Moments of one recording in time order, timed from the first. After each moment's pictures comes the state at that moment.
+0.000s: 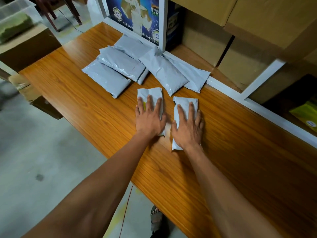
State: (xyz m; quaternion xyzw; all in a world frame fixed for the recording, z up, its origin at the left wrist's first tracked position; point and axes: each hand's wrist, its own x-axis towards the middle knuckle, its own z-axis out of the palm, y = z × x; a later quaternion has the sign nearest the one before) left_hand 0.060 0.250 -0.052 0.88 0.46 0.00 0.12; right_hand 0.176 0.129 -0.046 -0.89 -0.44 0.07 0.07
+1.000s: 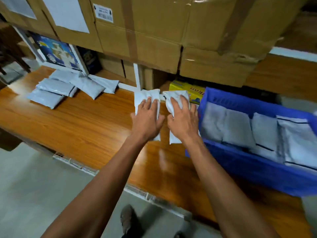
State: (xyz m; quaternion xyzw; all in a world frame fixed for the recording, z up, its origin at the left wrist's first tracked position) left_hand 0.178 -0.190 0.172 0.94 0.28 0.13 0.16; right_hand 0.275 -0.310 0.180 -0.92 -0.35 -0.08 0.17
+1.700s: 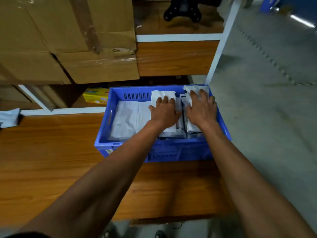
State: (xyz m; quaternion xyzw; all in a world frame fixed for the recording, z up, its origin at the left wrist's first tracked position) left_hand 0.457 -0.501 0.149 0.99 0.05 -0.02 0.14; right_hand 0.487 -0.657 0.166 -0.99 -0.11 -0.06 0.08
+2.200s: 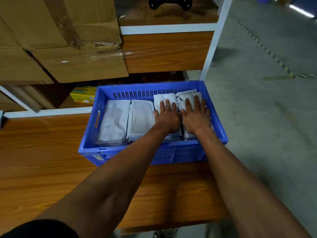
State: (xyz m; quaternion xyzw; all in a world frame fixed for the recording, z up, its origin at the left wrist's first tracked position) left_hand 0.499 -0.539 0.087 0.98 0.07 -0.12 0.15; right_hand 0.516 -0.673 0.098 -0.99 -0.11 0.05 0.06
